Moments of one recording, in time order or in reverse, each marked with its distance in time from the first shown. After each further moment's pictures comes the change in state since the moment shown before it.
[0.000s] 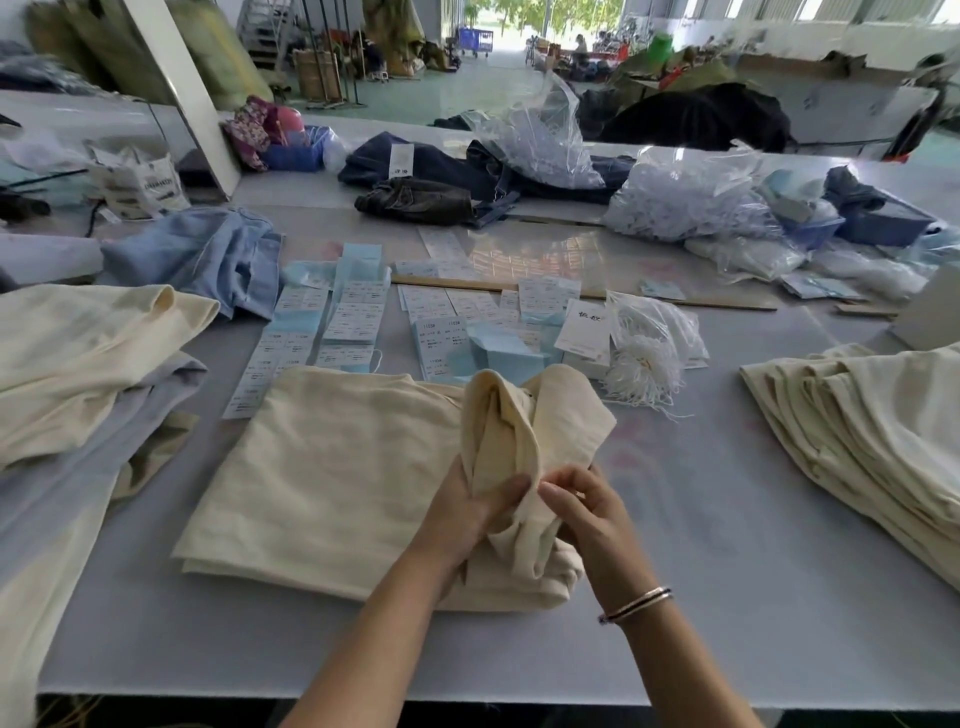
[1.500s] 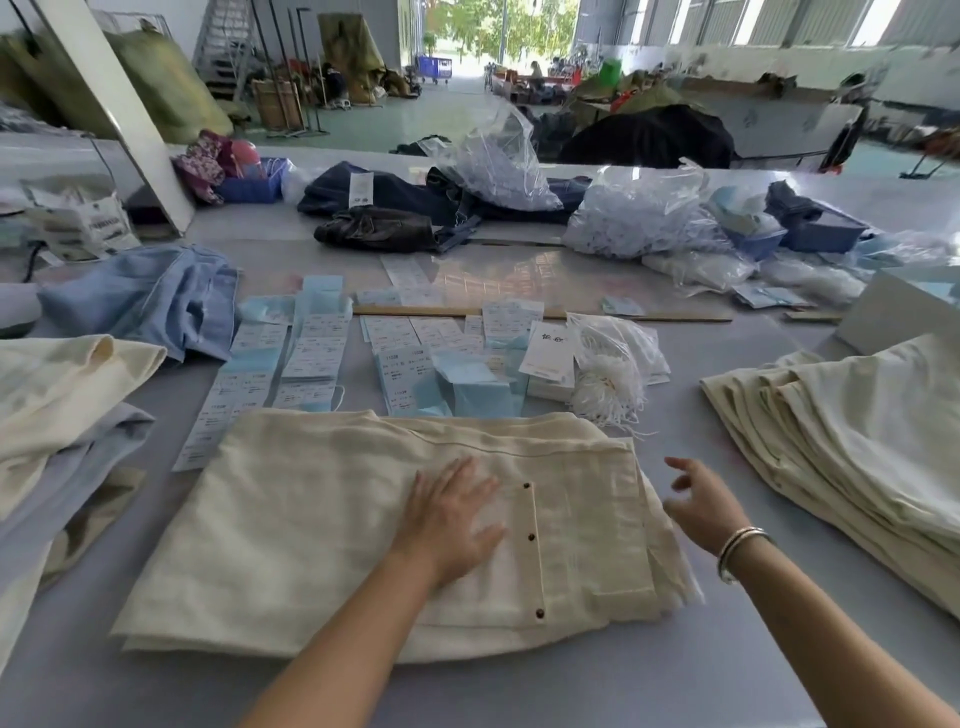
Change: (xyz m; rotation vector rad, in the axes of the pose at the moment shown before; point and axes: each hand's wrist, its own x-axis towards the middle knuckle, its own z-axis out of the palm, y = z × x) left_hand 0.072 -0.043 -0.008 1.501 -0.175 0.212; right_hand 0.059 -0.004 -0.152 -0.901 0.283 0.253
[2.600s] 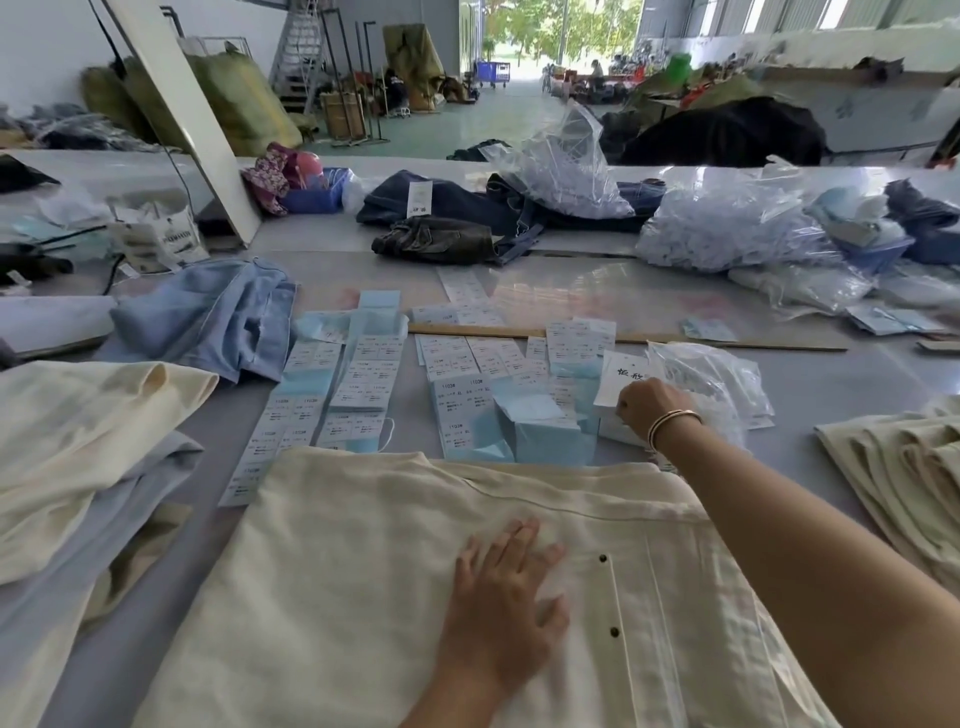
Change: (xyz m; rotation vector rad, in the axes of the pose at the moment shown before) left_hand -0.013 0.005 0.000 -0.009 0.259 -0.015; right_hand 0.180 -0.142 0.075 -0.743 0.038 -0.340
